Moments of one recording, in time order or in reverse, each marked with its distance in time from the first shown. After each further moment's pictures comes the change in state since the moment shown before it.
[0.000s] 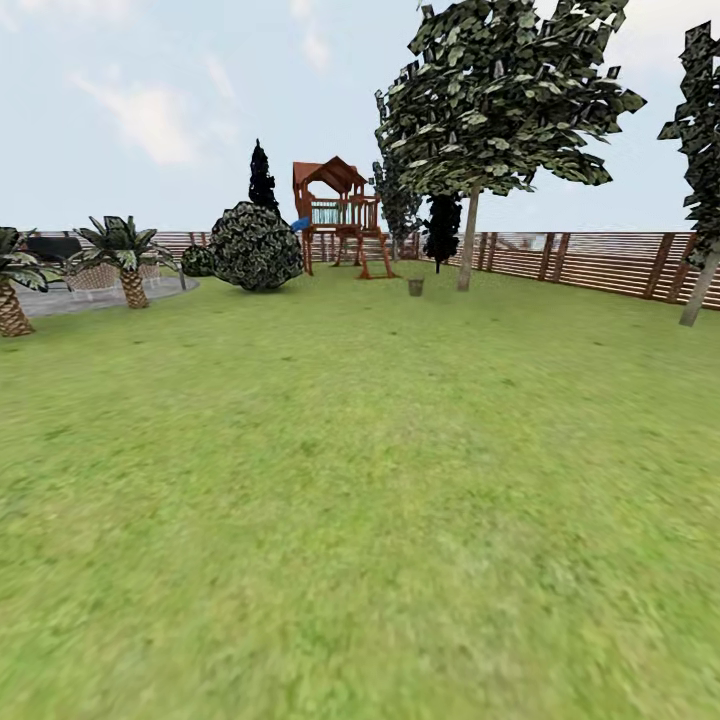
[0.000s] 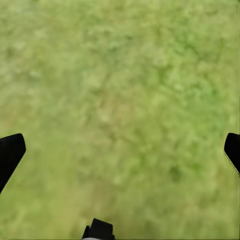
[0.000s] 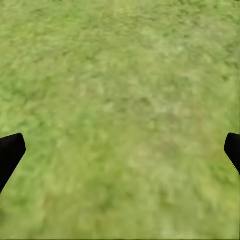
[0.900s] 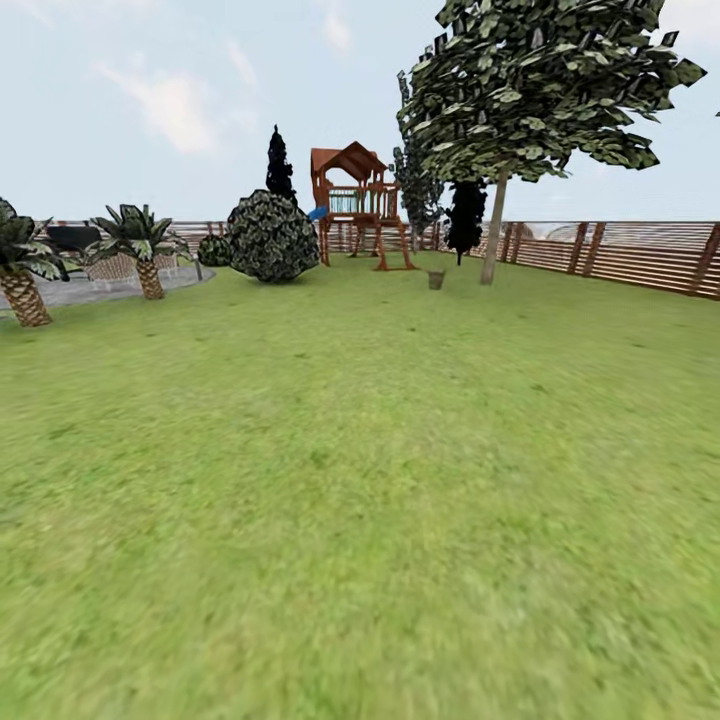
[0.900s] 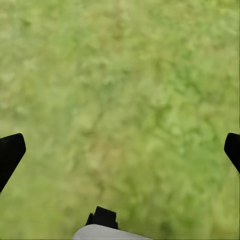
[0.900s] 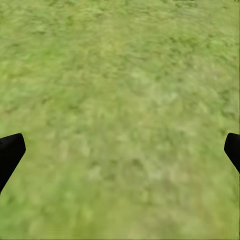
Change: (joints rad) left arm 0.000 -0.001 0.000 0.012 -0.001 -0.003 -0.001; right arm -0.041 -0.007 -0.001 0.019 -0.002 -0.045 -0.101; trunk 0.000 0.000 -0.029
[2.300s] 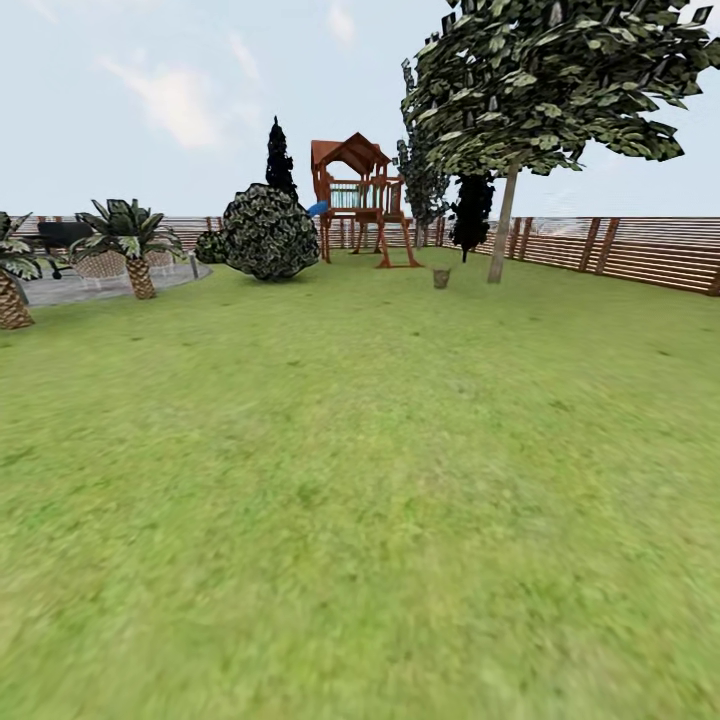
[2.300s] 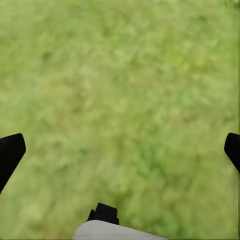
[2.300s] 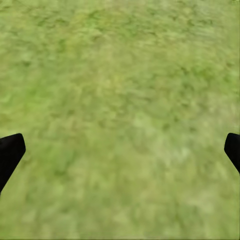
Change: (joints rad) left arm 0.000 0.000 0.000 0.002 0.000 -0.003 -0.001; right arm -0.001 0.005 0.004 0.038 0.003 -0.006 0.000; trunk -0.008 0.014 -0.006
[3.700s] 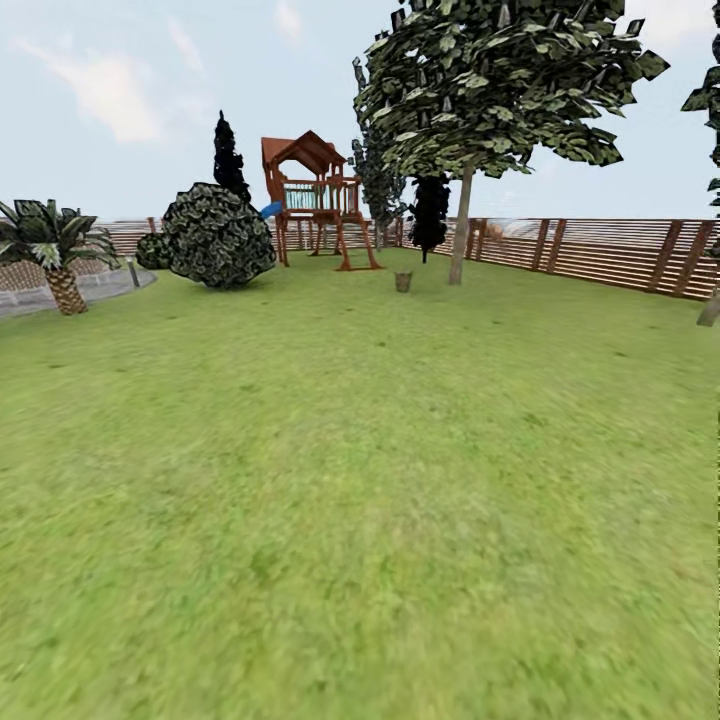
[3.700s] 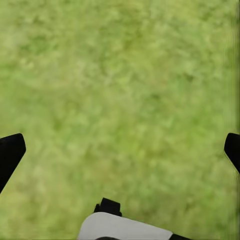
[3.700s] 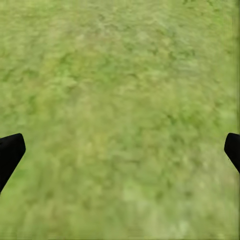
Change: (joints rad) left arm 0.000 0.008 0.003 0.000 0.010 -0.002 -0.001; right arm 0.000 0.003 0.001 0.000 -0.003 0.000 0.001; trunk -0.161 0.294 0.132
